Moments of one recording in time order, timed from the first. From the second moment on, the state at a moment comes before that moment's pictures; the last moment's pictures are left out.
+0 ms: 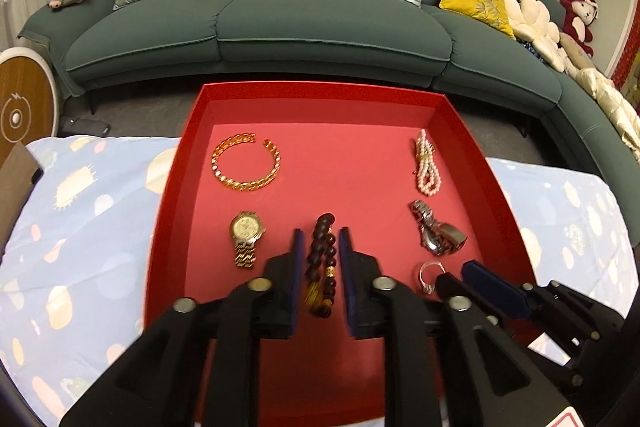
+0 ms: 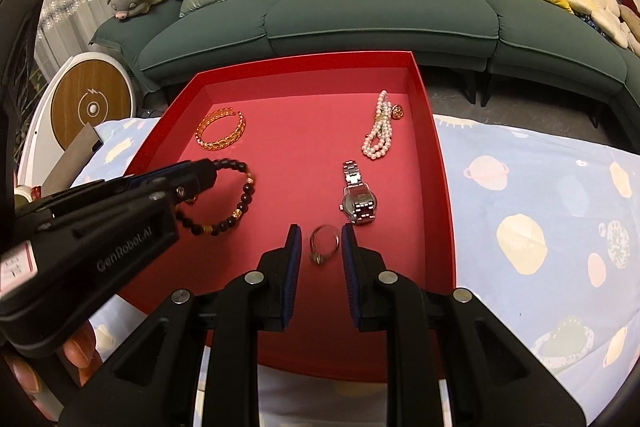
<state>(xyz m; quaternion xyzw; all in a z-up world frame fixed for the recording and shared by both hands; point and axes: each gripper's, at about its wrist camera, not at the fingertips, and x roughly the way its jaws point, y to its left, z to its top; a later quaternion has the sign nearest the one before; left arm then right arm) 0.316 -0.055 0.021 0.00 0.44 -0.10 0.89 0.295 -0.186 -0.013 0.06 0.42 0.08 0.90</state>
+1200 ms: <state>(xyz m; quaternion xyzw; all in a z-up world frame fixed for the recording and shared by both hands) 0.125 0.036 0.004 0.00 0.48 -0.07 0.88 0.104 -0.211 -0.023 0.06 0.45 0.05 0.89</state>
